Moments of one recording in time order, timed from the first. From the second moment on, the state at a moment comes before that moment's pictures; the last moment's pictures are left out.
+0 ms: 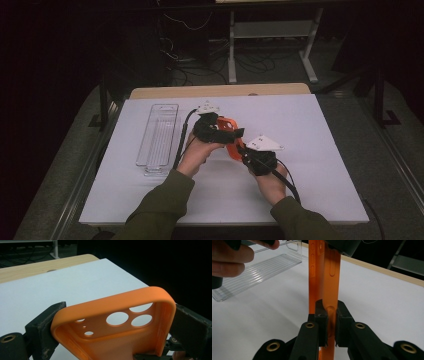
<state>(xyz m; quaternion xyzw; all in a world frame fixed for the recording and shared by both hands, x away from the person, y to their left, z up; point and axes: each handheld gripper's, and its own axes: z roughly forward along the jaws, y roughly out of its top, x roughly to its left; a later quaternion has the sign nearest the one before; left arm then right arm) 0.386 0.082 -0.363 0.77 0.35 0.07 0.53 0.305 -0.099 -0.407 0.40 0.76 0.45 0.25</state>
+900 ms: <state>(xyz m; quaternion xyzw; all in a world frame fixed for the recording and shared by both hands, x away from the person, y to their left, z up) 0.389 0.085 -0.361 0.77 0.34 0.06 0.53 0.308 -0.100 -0.409 0.39 0.77 0.44 0.24</state>
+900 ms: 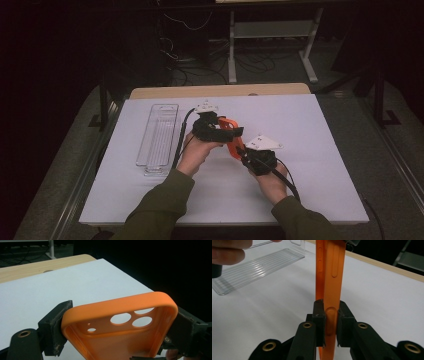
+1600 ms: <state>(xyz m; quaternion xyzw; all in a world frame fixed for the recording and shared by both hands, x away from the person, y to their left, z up) 0.392 0.085 -0.353 0.78 0.33 0.08 0.53 0.313 -0.100 -0.409 0.36 0.80 0.43 0.19</state>
